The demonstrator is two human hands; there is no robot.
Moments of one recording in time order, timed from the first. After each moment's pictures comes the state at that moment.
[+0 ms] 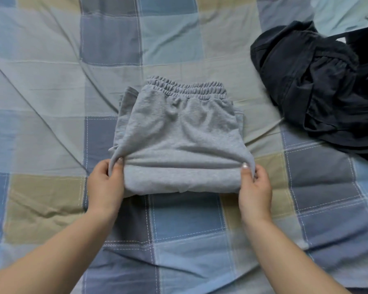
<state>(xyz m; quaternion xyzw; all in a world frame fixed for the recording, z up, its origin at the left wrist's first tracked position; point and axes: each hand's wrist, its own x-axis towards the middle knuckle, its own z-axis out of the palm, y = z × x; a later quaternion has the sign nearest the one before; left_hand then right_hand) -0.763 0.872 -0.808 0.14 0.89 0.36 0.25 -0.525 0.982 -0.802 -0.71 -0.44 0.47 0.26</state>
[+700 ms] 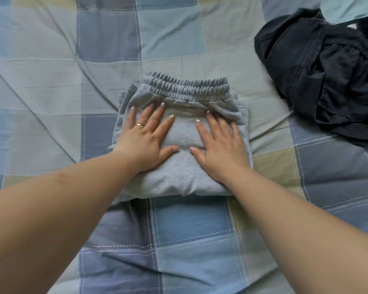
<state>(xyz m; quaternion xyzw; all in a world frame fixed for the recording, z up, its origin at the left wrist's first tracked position) -0.783 0.965 -0.831 0.66 0.72 -0.16 0.11 -0.586 1.039 -0.842 -0.43 -0.89 0.11 -0.13</state>
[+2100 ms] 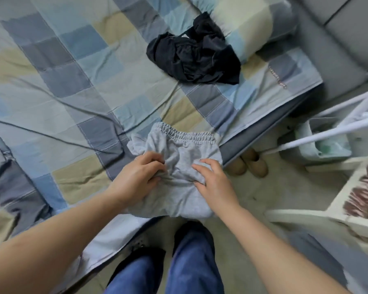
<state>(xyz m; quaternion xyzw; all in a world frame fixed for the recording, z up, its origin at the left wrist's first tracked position) -0.705 0.734 -0.550 0.83 0.45 0.14 0.29 -0.477 0.693 -0.543 -0.67 -0.66 0.32 0.08</state>
